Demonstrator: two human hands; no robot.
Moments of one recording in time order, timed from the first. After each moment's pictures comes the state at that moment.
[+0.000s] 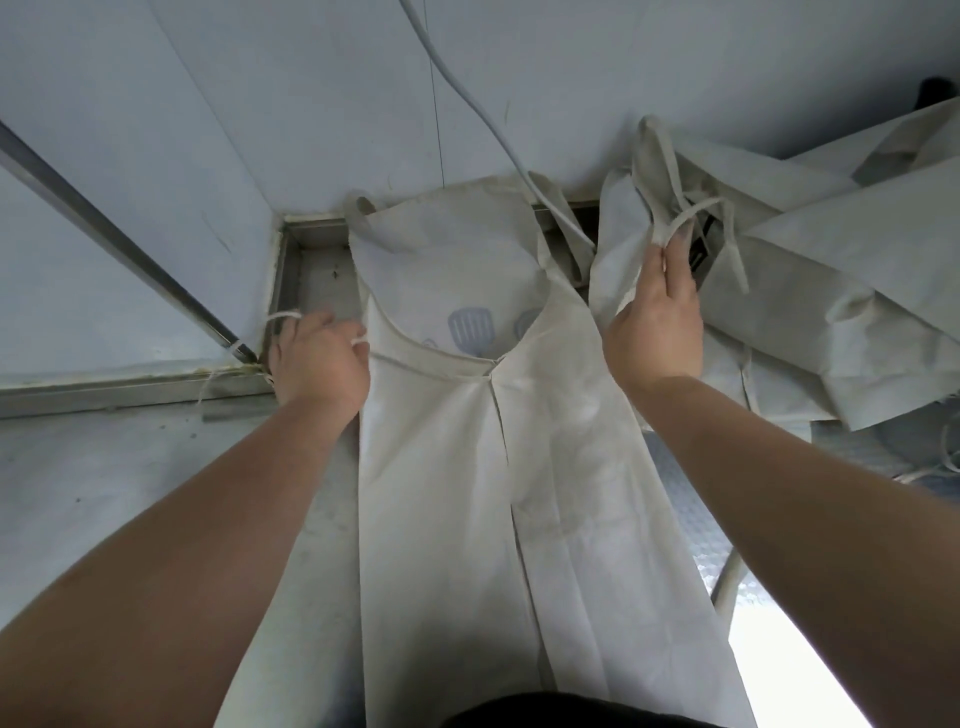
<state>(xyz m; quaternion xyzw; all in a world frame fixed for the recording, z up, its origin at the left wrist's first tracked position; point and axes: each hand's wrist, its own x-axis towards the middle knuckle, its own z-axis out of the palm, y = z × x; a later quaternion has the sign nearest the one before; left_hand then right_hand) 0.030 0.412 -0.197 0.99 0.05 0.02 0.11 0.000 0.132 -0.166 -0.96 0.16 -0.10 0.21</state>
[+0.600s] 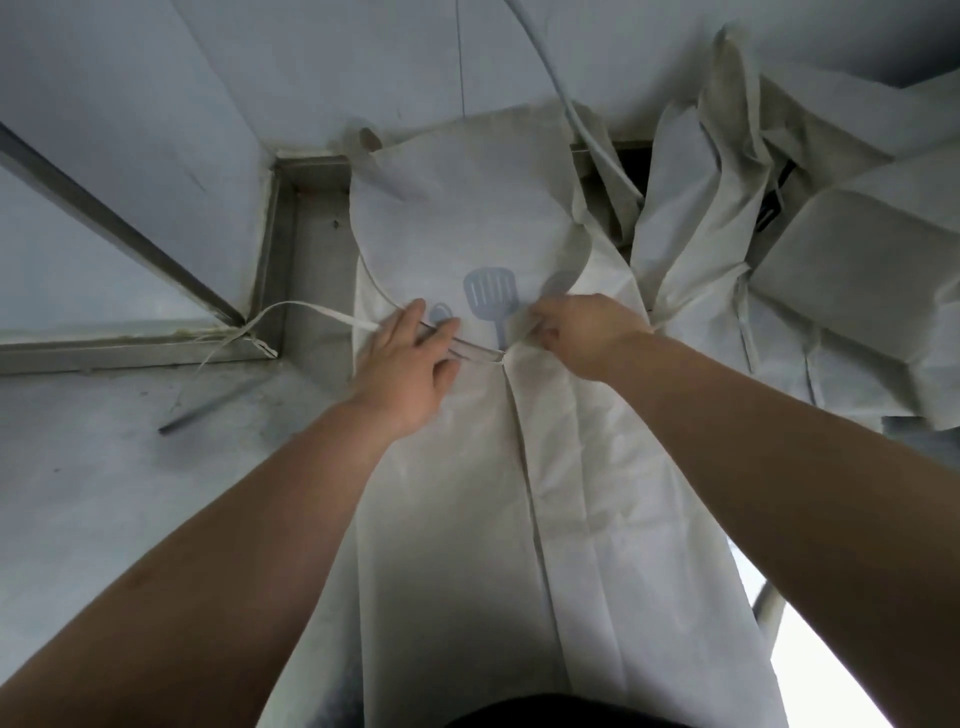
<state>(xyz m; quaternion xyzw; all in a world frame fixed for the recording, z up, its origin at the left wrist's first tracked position) 0.020 0.377 -0.252 0.98 -0.10 -0.12 0.13 0.041 0.170 -0.208 -0.96 -0.04 0.25 0.14</state>
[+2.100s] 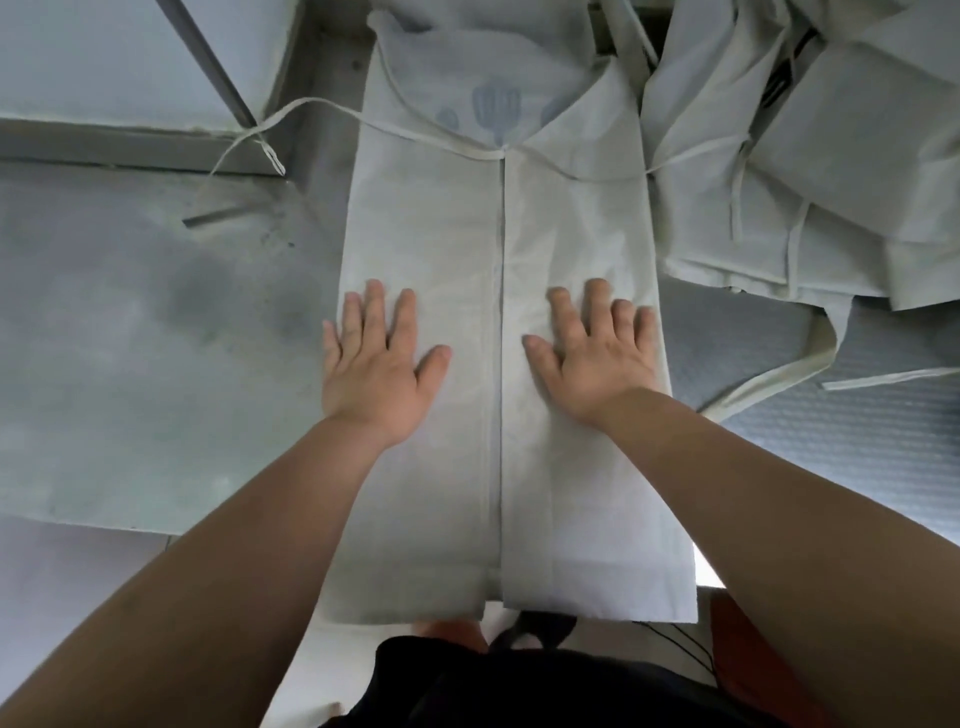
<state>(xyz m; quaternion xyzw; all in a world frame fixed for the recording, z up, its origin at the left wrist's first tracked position) -0.164 0.358 -0.266 0.99 0.05 -0.15 0.06 -0.138 0.146 -0.257 -0.99 -0.06 0.16 0.01</state>
